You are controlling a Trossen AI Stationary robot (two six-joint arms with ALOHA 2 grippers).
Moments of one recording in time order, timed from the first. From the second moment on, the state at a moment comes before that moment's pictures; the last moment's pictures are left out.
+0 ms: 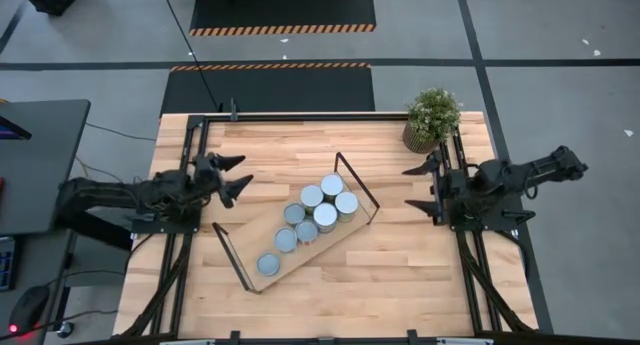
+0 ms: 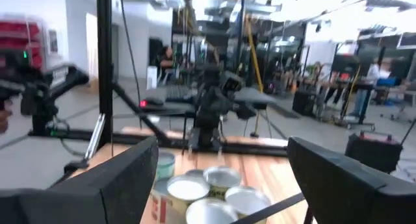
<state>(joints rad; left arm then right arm) -0.02 0.28 0.10 0.25 -0.49 -0.31 0.29 0.35 0.33 0.14 0.27 -0.14</state>
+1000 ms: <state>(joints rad) 0.01 0.14 0.01 0.22 -0.58 -0.19 -0.06 0.00 0.12 0.11 0.13 -0.10</state>
